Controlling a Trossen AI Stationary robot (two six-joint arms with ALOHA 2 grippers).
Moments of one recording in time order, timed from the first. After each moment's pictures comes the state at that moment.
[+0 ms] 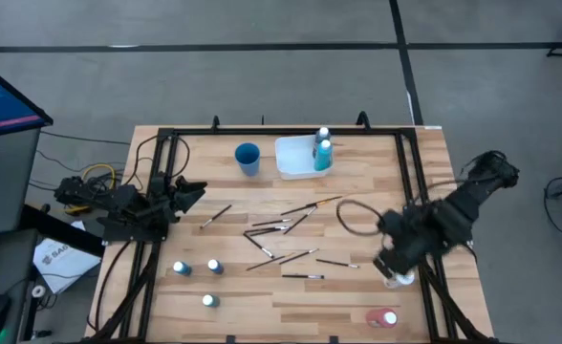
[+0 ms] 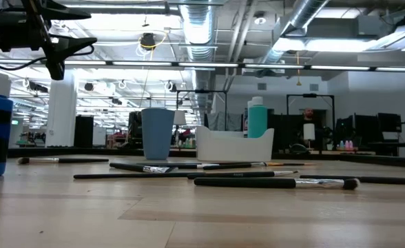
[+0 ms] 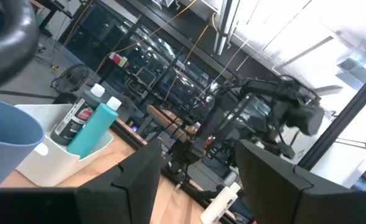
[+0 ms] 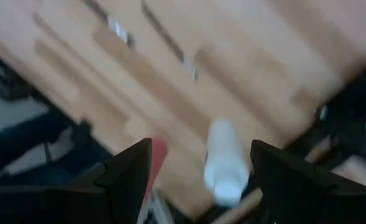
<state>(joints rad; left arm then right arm) -0.30 0.01 0.02 0.29 -0.60 -0.53 0.70 1.40 1.56 -1.57 0.06 1.54</state>
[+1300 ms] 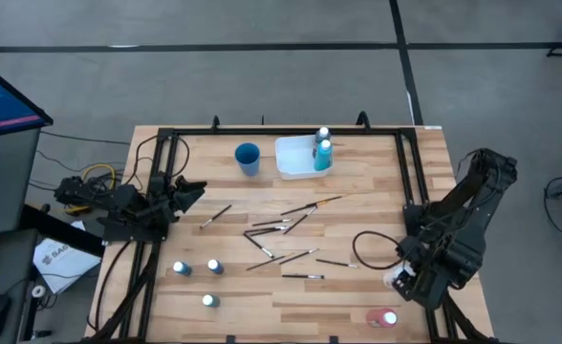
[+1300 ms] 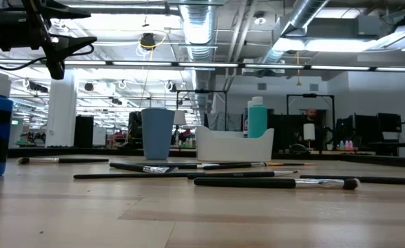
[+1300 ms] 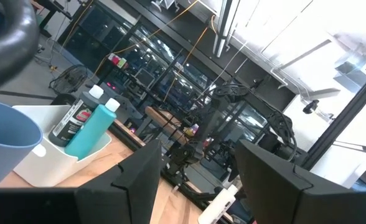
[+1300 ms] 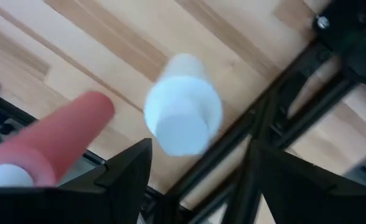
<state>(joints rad) -0.30 0.01 0.02 0.30 -0.60 -0.54 1.01 1.34 1.21 -1.38 -0.02 1.89</state>
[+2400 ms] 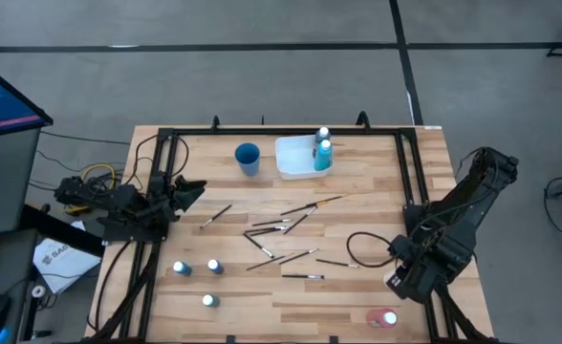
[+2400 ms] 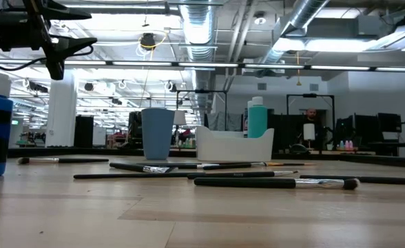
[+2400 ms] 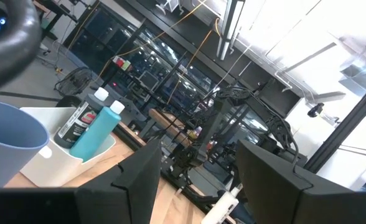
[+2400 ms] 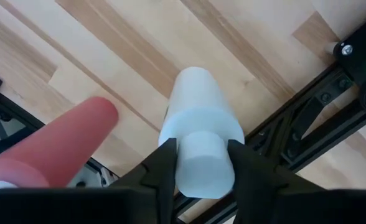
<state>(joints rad) -0.30 0.01 0.02 0.30 -0.62 -0.54 0.94 1.32 1.13 -1.30 -0.03 1.75</state>
